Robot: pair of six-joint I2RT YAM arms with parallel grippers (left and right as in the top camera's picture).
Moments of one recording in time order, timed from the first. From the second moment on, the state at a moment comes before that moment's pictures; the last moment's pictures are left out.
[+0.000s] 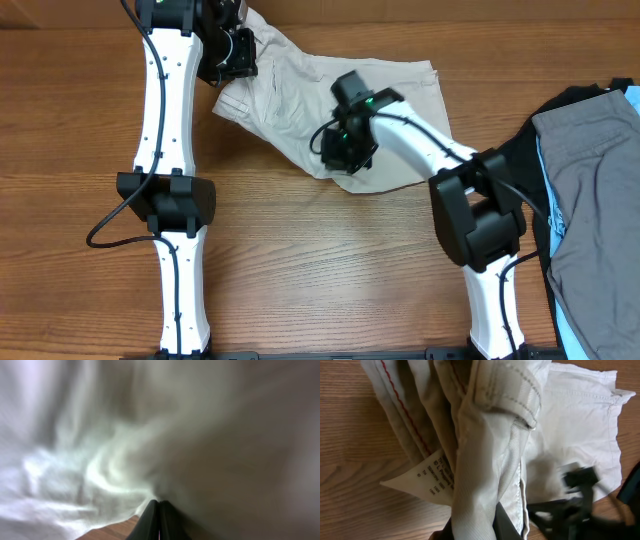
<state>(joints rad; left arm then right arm) -0.09 2.49 2.83 -1.58 0.32 -0.15 0.44 2.26 1.76 -0.90 -0.40 0.55</state>
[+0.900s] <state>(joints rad) -0.09 2.49 2.83 -1.59 0.32 -0.15 0.44 2.36 1.88 -0.77 -0.45 0.53</state>
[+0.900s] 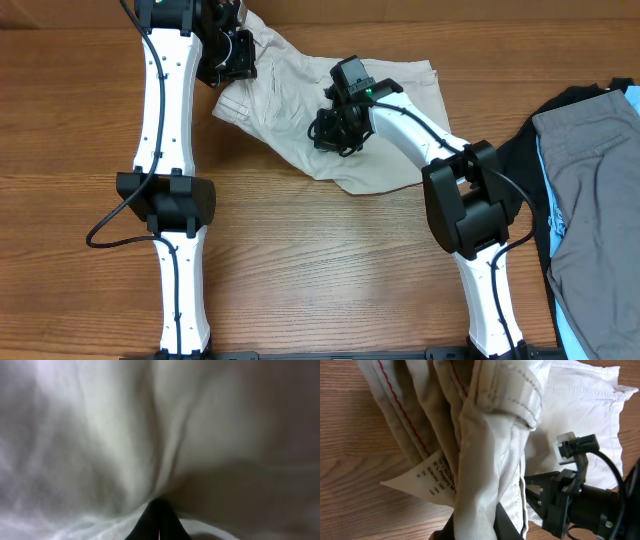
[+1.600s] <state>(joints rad) -0.09 2.49 2.83 -1.61 0.30 -0.15 0.43 2.46 1.98 -0.67 -0.46 0.54</state>
